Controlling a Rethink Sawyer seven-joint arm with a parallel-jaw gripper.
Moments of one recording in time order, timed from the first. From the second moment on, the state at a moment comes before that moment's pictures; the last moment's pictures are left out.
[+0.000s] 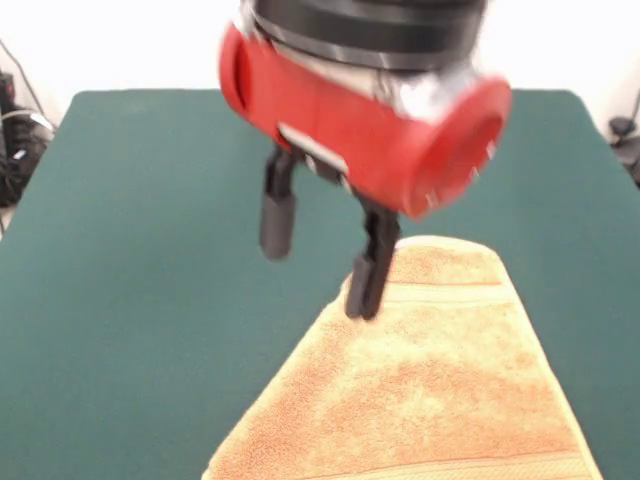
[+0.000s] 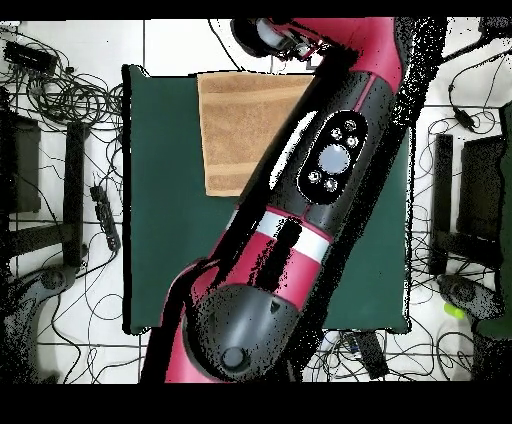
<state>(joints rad) -0.15 0.10 -1.30 0.30 1.26 1.27 2.10</state>
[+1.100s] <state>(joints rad) -0.13 -0.01 -1.09 0.37 1.05 1.28 2.10</state>
